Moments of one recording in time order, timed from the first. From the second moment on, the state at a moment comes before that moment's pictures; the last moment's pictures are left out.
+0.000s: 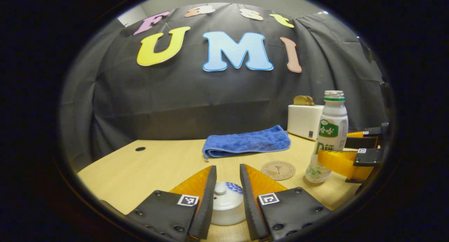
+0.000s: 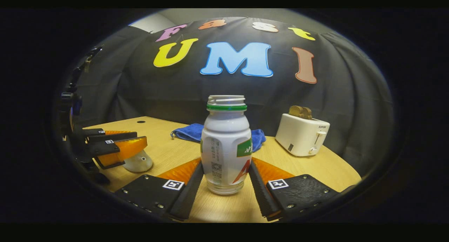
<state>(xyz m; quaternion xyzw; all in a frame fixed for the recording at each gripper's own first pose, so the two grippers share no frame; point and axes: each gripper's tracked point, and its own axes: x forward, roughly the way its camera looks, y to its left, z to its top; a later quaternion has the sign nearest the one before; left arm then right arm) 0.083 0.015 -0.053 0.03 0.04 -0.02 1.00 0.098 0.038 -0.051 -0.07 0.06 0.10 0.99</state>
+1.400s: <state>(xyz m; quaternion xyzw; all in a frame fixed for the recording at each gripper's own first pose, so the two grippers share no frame) 0.075 0.058 -0.052 -0.03 0.04 0.02 1.00 0.204 0.076 -0.026 -0.03 0.08 0.15 0.98</state>
